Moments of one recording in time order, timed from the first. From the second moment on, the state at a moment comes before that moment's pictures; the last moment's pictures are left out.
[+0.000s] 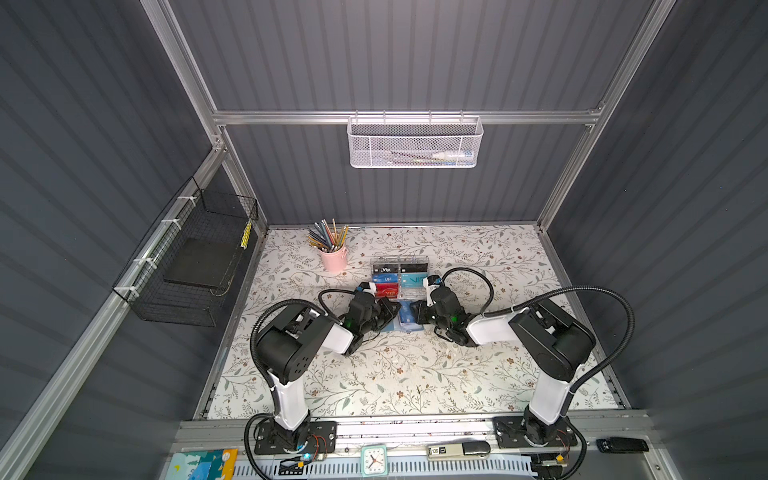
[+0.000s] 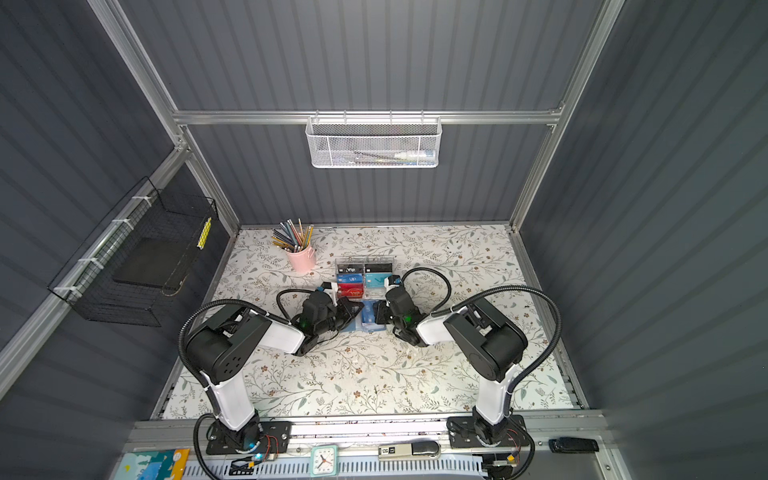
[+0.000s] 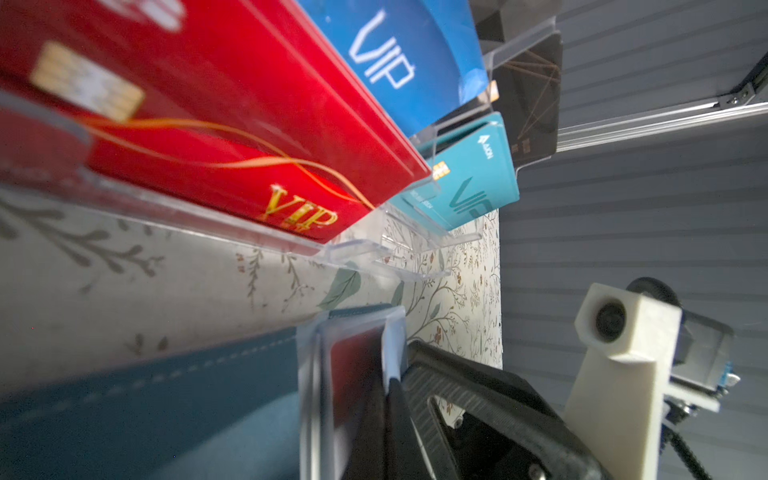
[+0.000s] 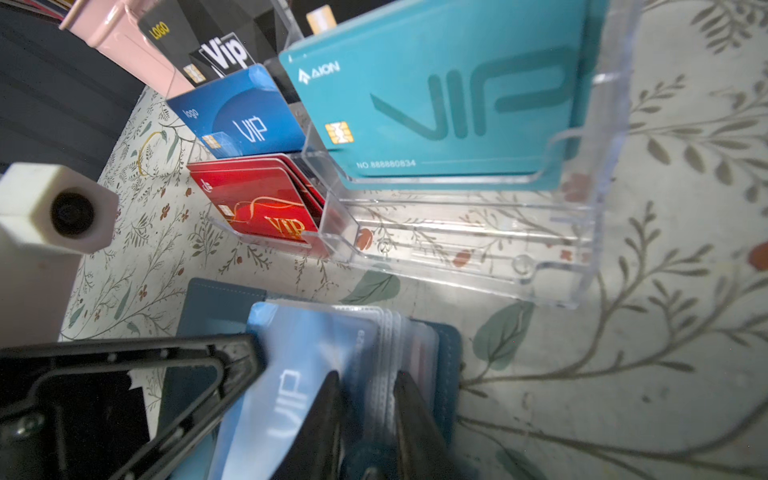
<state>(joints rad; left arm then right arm) -0.61 1.84 0.61 0.82 0.25 -1.16 0.69 1.84 0.75 0.48 -0.02 0.60</state>
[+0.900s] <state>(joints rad) -0.61 1.81 0.58 0.80 0.25 -1.09 0.69 1.84 0.74 0.50 -0.05 0.60</state>
